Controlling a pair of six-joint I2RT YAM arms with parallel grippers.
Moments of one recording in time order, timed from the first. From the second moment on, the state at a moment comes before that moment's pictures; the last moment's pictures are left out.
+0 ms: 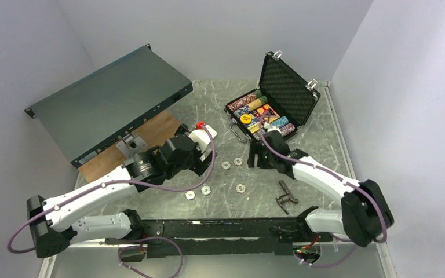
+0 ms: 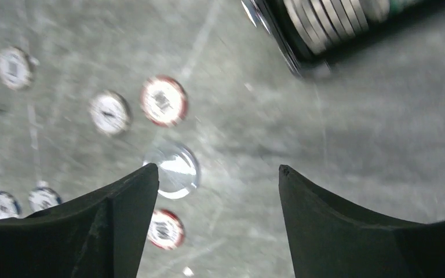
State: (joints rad) left arm -1.00 1.02 0.99 -0.49 -0.41 0.05; right arm 0.55 1.29 0.73 -0.28 0.08 0.49
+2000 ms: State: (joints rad) left arm -1.00 0.81 1.01 -0.48 -0.43 0.09; right arm 0.83 1.65 0.92 -0.45 0.23 0.55
